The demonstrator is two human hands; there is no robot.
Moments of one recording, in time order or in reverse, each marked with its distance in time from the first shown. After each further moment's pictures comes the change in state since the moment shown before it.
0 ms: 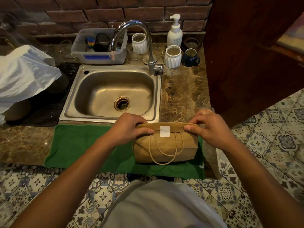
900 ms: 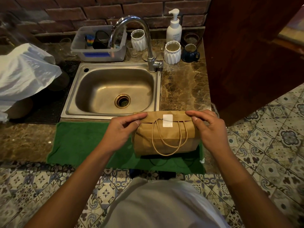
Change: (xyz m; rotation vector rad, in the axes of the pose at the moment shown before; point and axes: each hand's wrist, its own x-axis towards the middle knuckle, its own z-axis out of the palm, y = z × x) left_hand -0.039 0.003 0.013 -0.730 0.238 -0.141; right_hand -0.026 0.004 0.036 0.327 0.368 0.100
